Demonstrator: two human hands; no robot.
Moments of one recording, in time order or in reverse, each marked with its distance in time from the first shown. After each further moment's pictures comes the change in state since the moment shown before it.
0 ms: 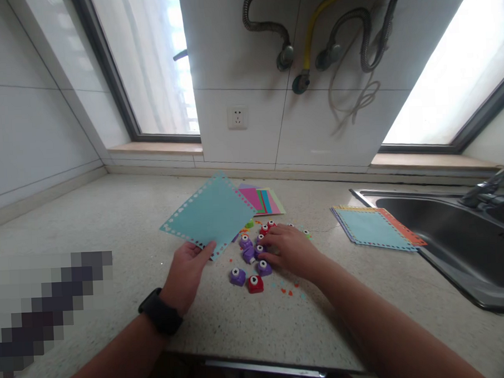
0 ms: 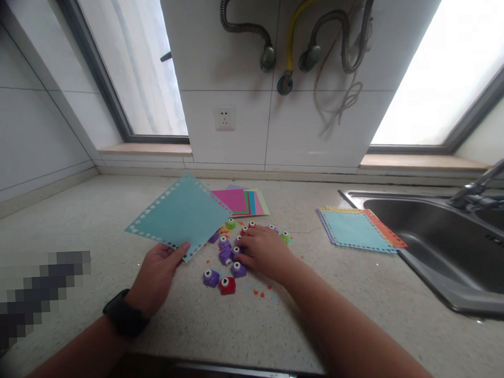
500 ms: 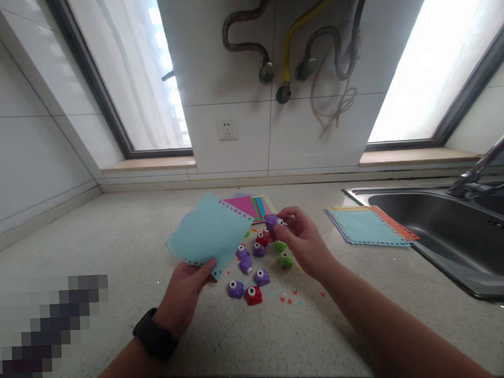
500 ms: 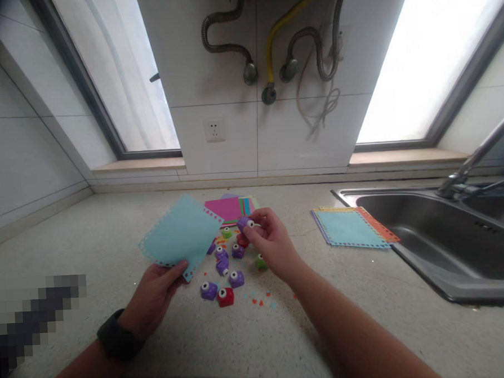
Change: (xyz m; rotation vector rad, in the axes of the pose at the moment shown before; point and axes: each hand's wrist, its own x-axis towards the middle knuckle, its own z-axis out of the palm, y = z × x) left_hand -0.001 -0.004 -0.001 -0.091 -0.057 -0.065; right_hand -0.001 -0.010 -0.017 1.342 0.590 0.288
